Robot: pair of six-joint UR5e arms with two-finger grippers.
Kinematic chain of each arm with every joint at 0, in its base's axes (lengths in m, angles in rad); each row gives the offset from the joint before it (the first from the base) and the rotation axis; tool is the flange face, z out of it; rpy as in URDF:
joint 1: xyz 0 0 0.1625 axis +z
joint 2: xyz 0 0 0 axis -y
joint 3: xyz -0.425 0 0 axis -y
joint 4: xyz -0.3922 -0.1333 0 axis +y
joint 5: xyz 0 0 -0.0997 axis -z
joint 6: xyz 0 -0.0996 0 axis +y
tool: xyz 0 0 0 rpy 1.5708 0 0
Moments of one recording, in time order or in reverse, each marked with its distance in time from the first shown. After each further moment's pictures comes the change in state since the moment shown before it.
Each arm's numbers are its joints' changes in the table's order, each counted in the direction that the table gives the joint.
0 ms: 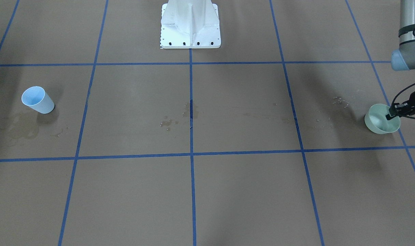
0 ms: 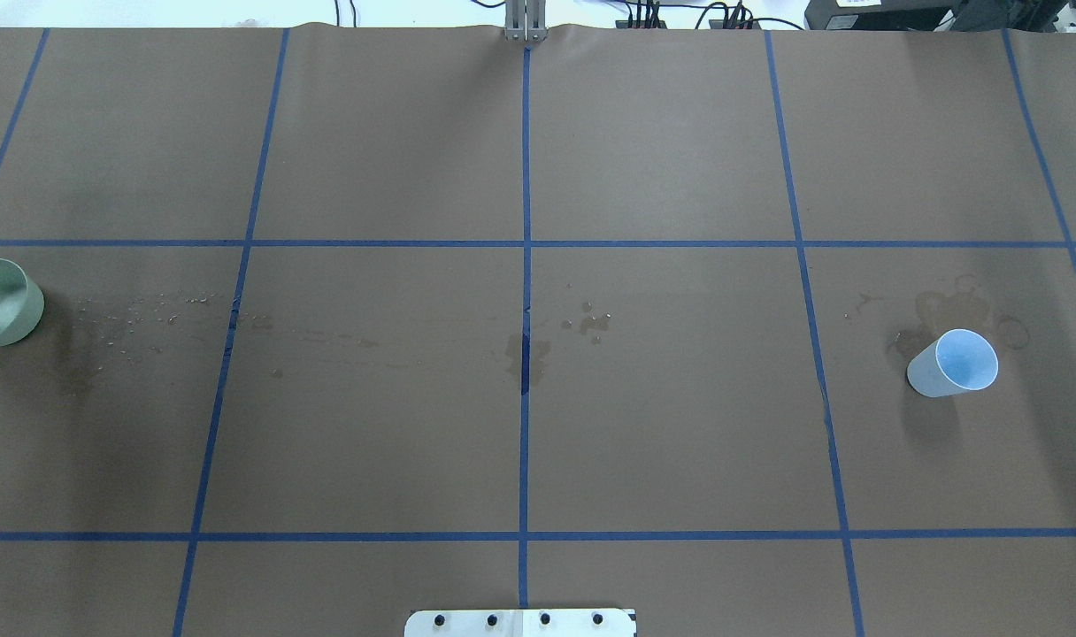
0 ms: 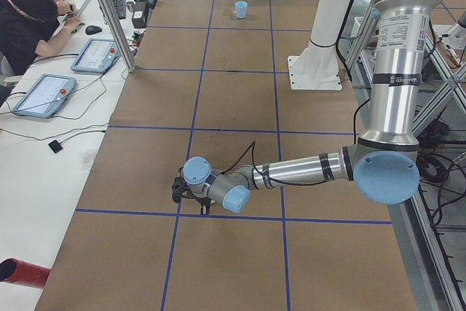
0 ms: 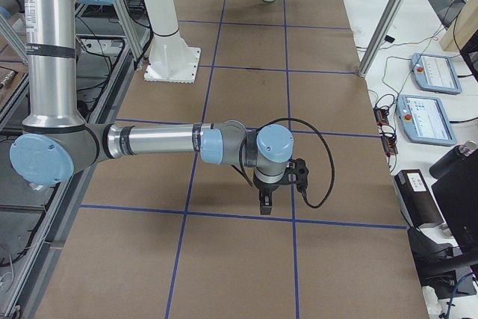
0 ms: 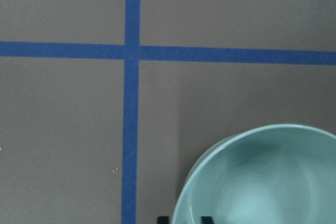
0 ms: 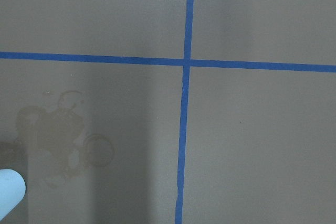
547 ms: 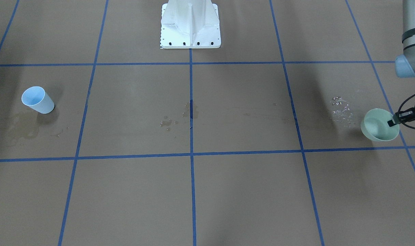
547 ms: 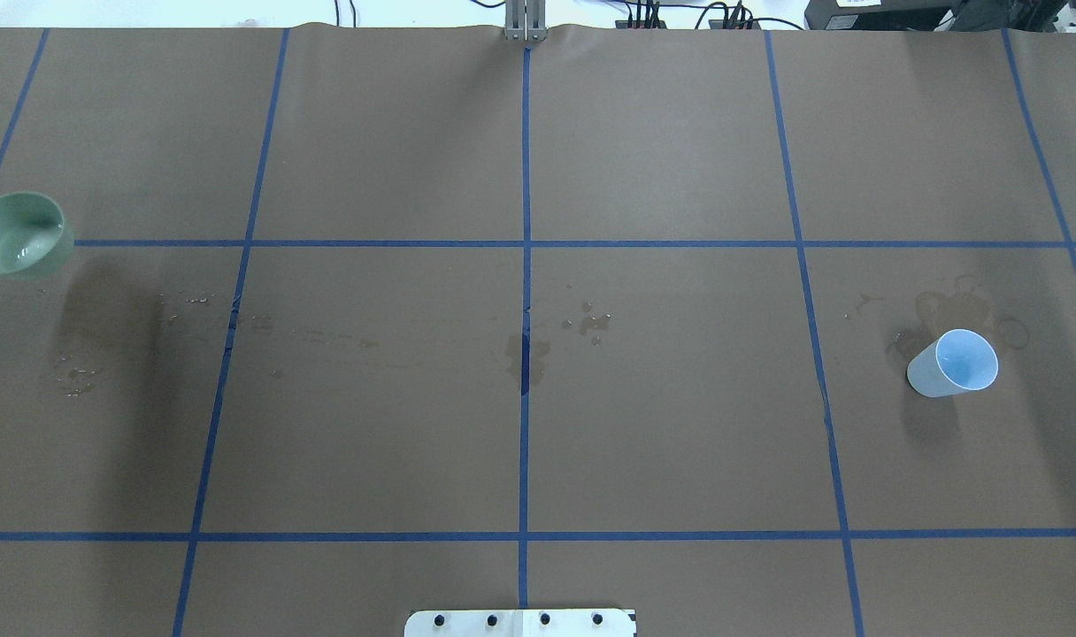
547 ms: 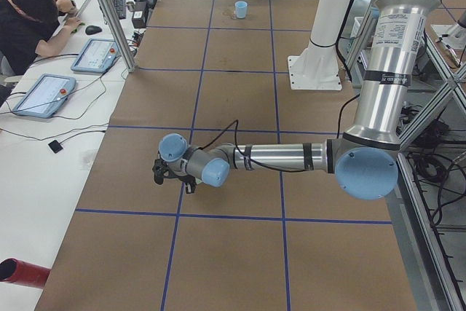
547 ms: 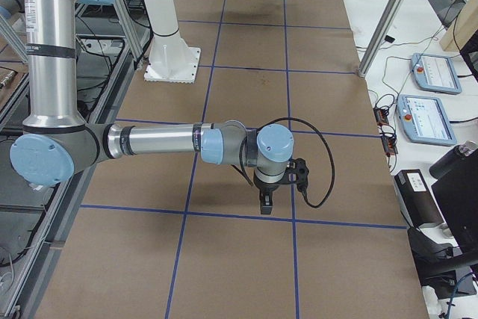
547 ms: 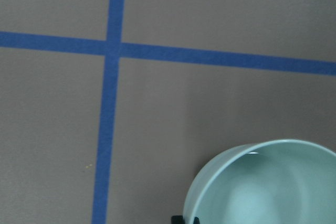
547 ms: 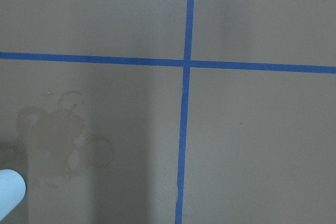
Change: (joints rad) left arm -0.068 -0.157 -0.099 -0.321 -0.068 0.020; right arm 0.000 0.002 0.000 0.000 0.000 0.000
